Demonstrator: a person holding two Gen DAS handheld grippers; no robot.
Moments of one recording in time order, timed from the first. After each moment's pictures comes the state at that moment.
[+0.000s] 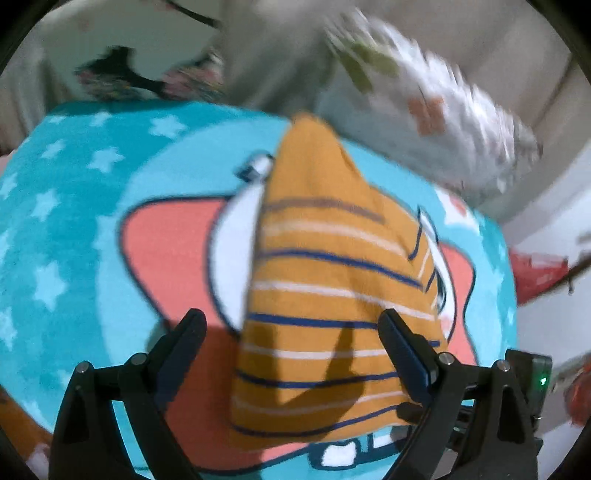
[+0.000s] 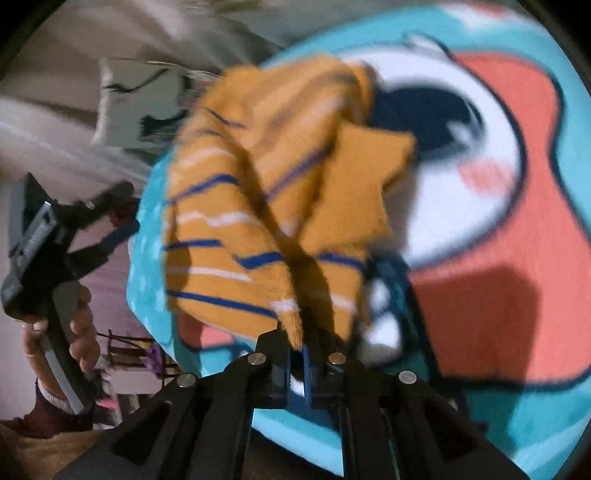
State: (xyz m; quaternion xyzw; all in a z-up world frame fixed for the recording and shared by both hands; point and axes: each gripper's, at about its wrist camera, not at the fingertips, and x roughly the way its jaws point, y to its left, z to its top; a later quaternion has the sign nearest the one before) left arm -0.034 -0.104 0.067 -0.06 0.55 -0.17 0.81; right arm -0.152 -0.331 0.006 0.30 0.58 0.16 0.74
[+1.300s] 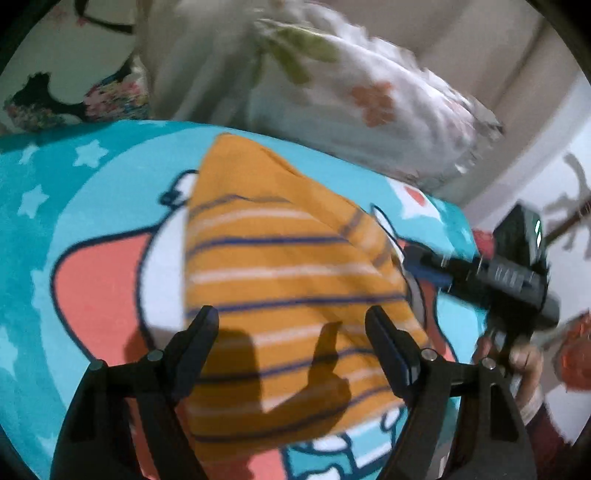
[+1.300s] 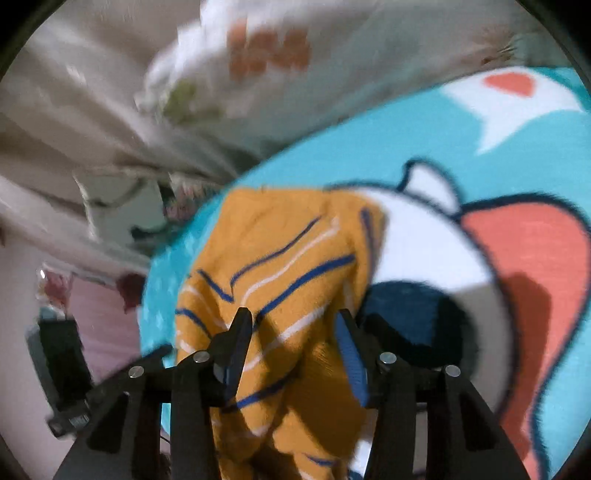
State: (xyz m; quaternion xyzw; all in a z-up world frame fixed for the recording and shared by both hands) left arm -0.016 -0.133 0.057 -0.06 0.53 -0.27 0.80; right arm -0.049 -0.408 0.035 0.35 0.47 0.11 0.80
